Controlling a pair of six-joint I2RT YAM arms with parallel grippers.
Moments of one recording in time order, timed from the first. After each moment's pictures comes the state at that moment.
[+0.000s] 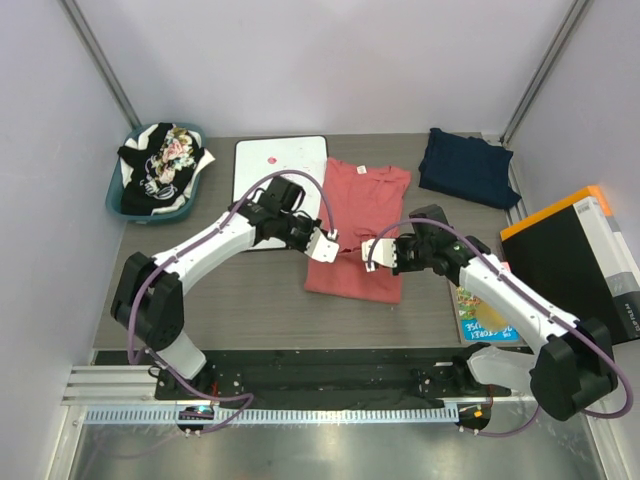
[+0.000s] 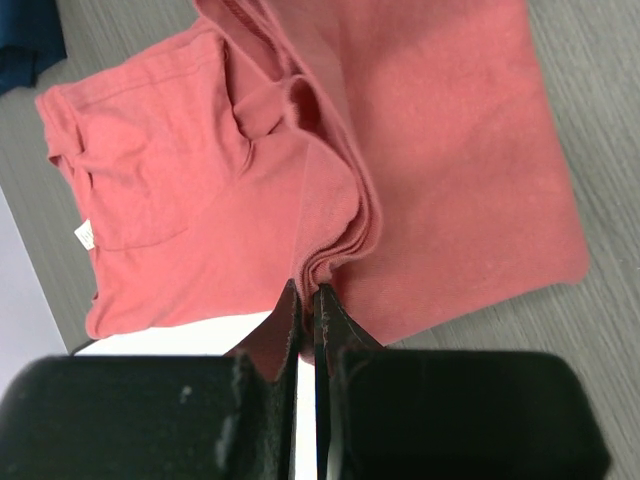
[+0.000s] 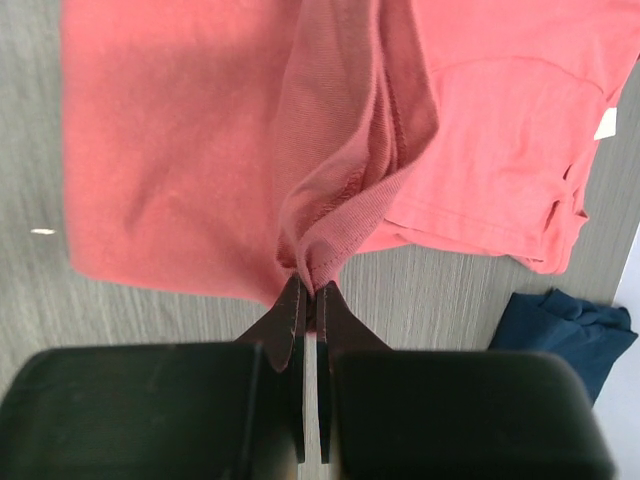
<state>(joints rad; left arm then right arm) -0.60 1.62 1.25 -0.58 0.59 1.43 0.44 1.17 0.82 -0.55 -0.28 -1.20</state>
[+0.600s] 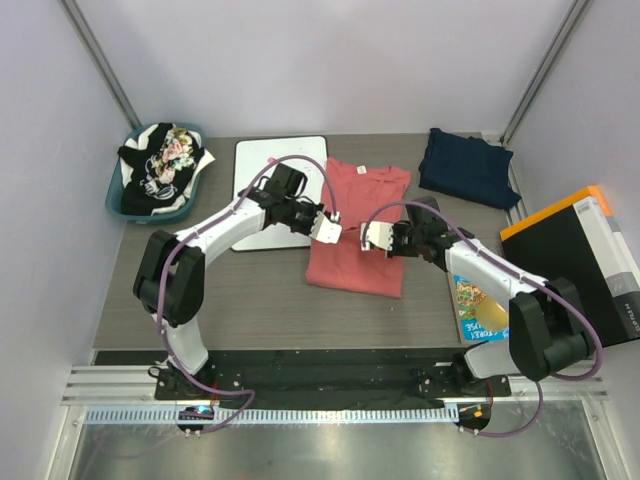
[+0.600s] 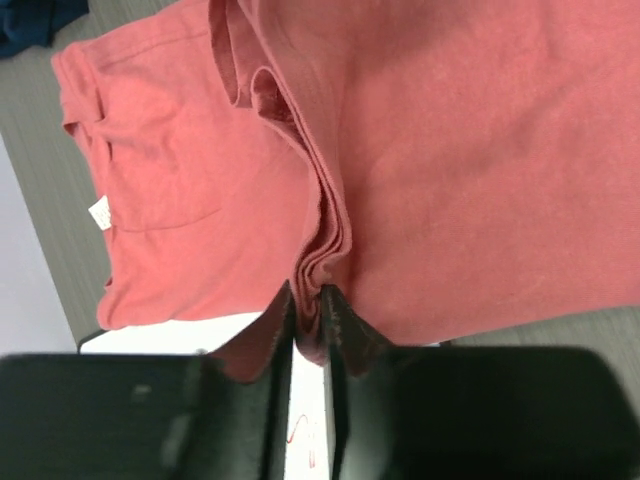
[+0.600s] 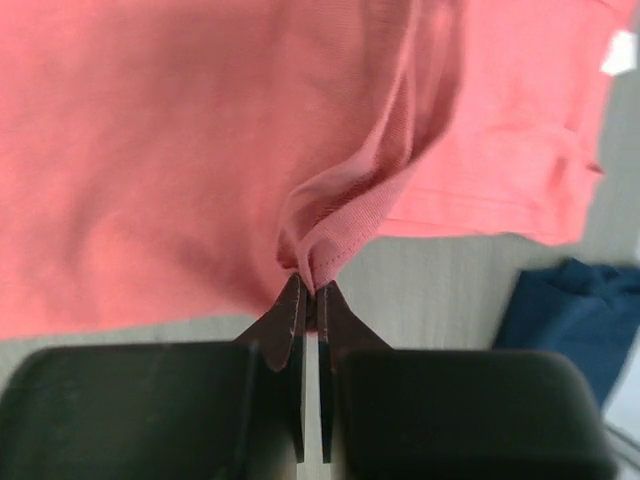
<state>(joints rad) -0.54 1.79 1.36 -0.51 0.61 1.44 0.37 1.38 0.82 -0.33 -0.24 -1.17</state>
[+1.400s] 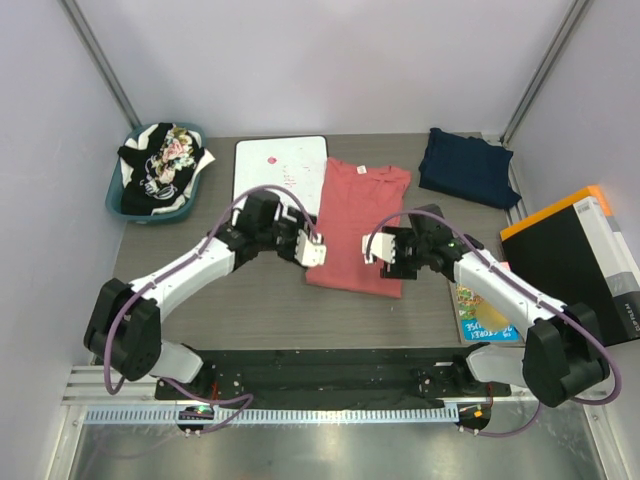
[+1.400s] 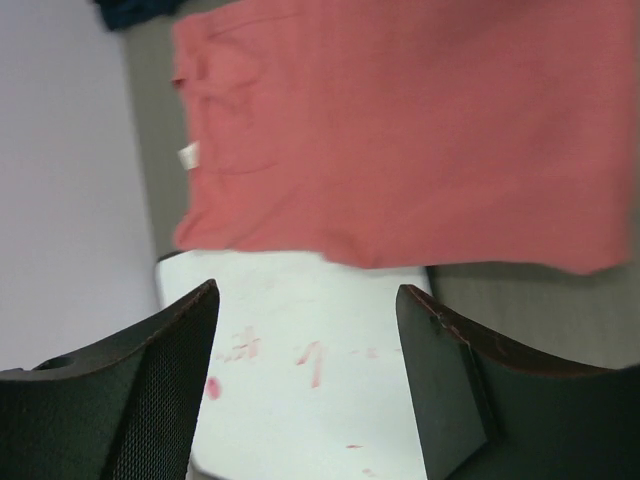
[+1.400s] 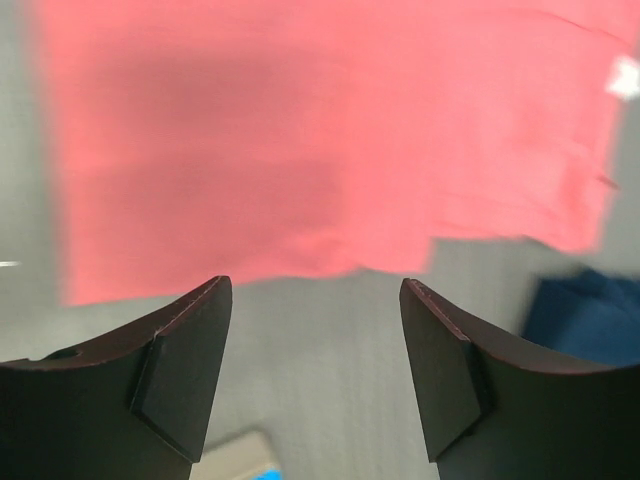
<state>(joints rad) -0.54 1.43 1.01 -0.20 0.51 1.30 0.39 1.25 0.80 -0.41 -0.27 -1.13</state>
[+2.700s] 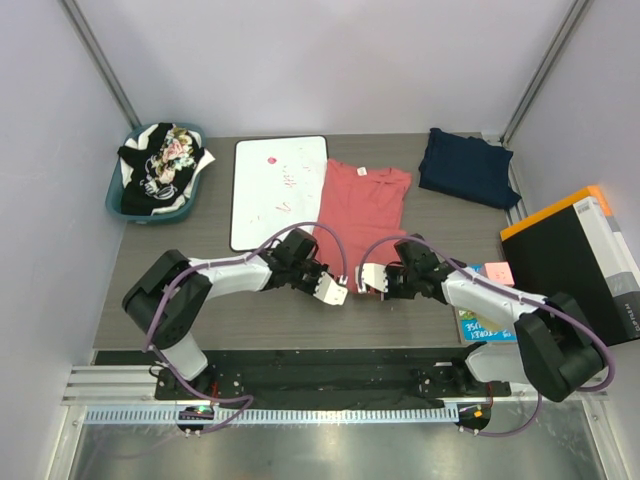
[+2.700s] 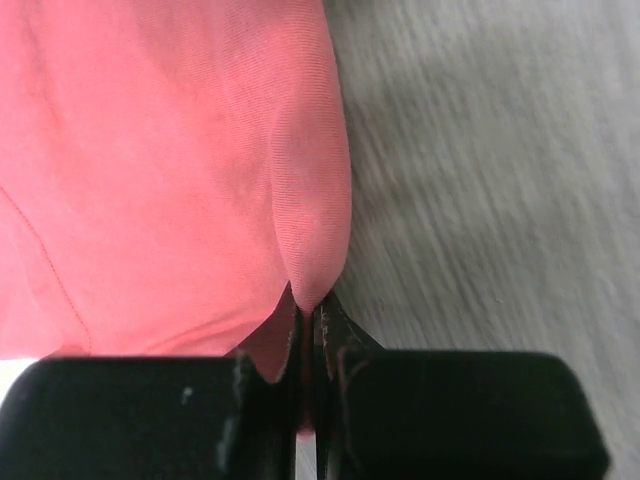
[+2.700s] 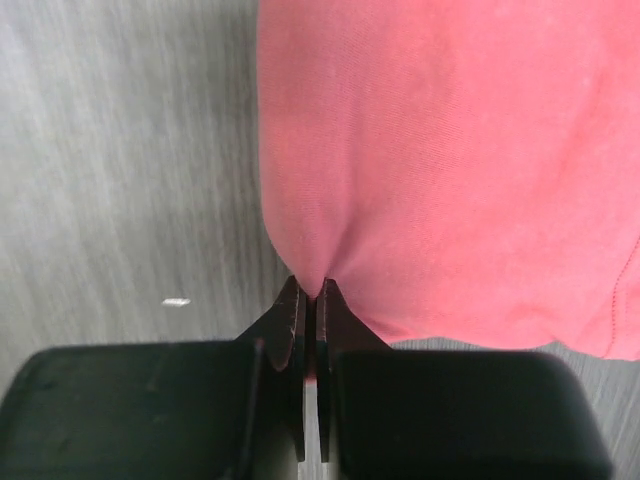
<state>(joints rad) -0.75 1.67 0.83 -0.11 0.36 1.25 0.52 1.28 0.56 -0.29 -0.27 -1.03</state>
